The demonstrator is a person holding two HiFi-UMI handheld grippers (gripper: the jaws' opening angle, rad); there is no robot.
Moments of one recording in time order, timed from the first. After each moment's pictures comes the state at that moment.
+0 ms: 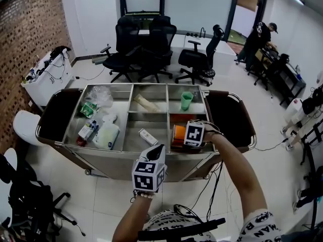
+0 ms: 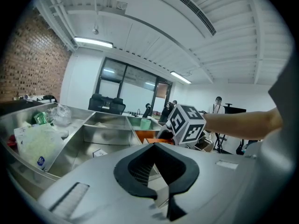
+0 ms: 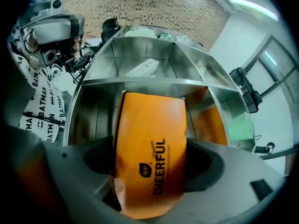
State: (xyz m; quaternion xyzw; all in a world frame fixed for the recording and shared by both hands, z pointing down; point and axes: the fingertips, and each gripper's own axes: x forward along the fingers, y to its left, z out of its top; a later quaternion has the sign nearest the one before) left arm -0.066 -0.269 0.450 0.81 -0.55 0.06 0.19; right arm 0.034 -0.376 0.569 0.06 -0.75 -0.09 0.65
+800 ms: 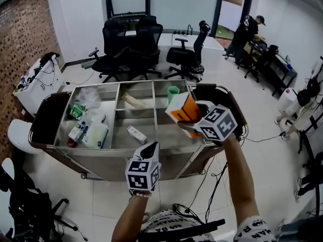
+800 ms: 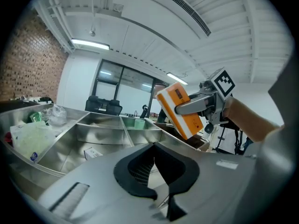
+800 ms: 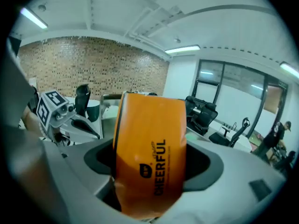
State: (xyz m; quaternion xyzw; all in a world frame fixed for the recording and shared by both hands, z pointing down) left arm -0.043 -0.260 0.452 0.82 -0.54 0.05 0.17; right arm 0.052 -0.352 0.379 0.27 -0.91 -0.03 0.30
